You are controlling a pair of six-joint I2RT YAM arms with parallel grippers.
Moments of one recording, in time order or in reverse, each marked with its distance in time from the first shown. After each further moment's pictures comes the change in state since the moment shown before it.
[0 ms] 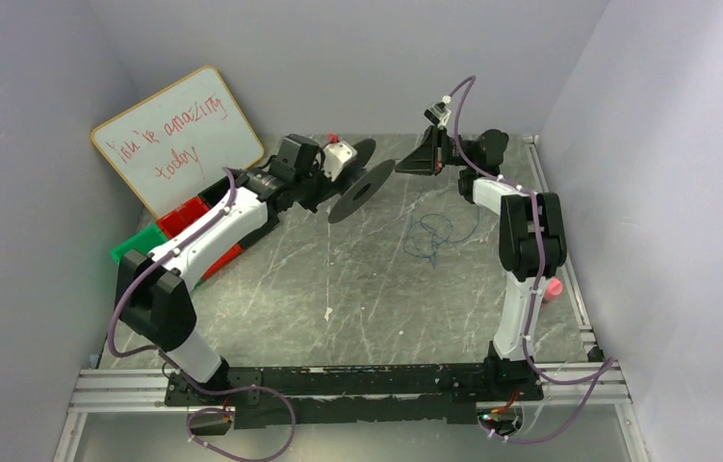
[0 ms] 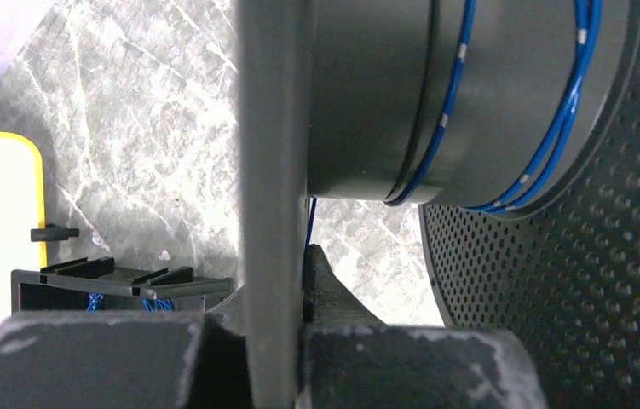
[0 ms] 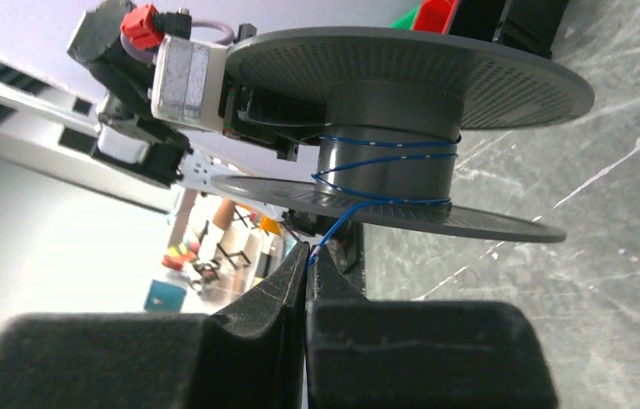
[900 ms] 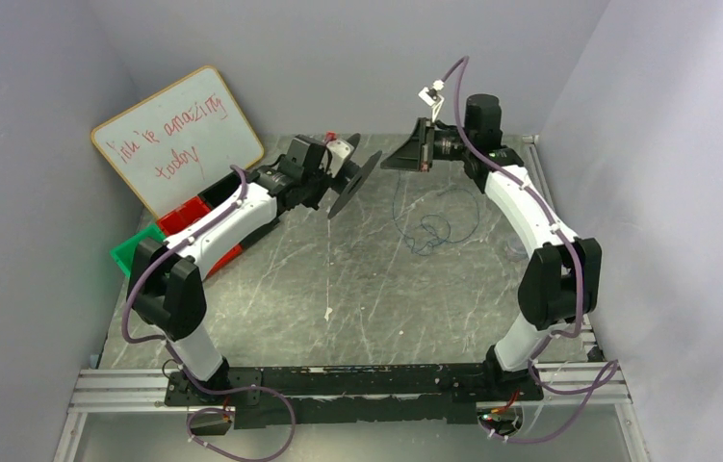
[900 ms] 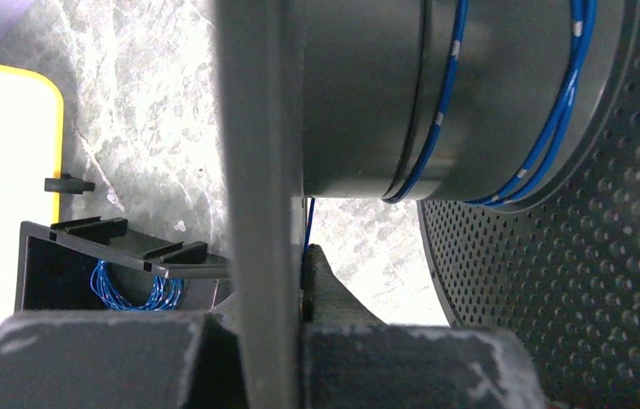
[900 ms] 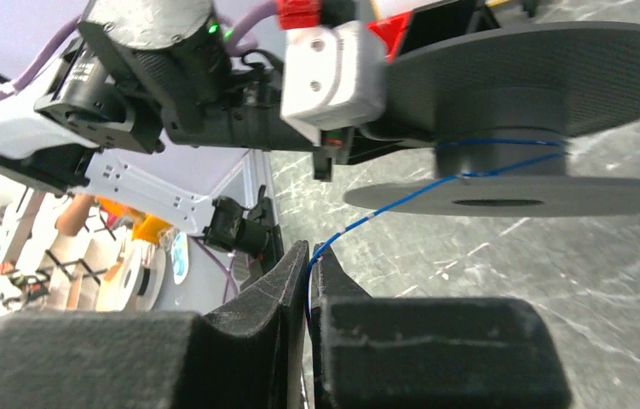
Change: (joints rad) left arm -0.005 0.082 0.027 0.006 -0.159 -0.080; right arm 0.103 -0.415 0.087 -1.450 0.289 -1.203
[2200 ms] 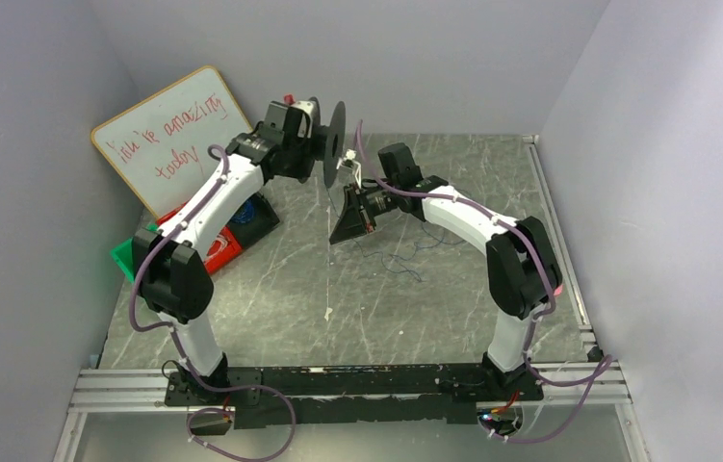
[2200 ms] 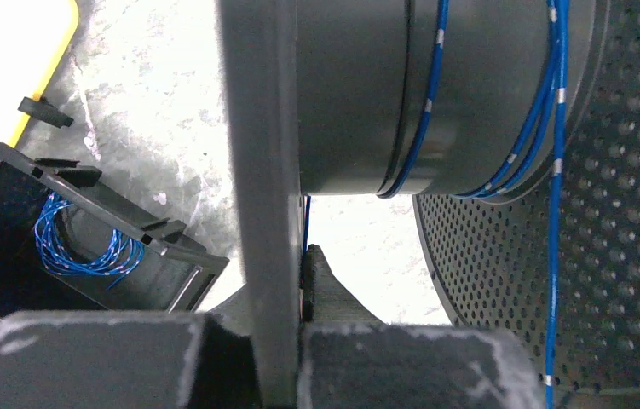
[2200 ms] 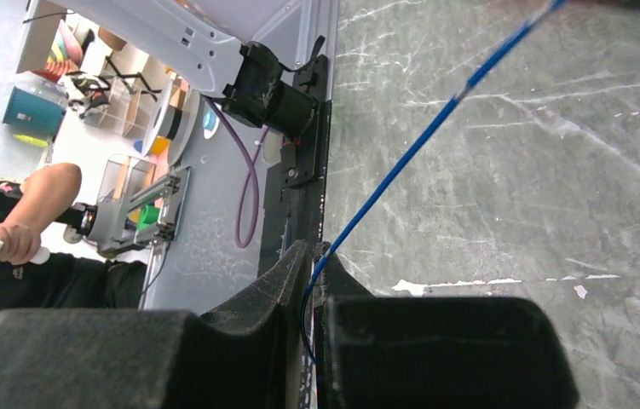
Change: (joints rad) left arm 0.115 0.100 0.262 -0.168 0.035 -0.360; right arm 0.366 0.140 -0.109 -0.119 -0.070 -0.341
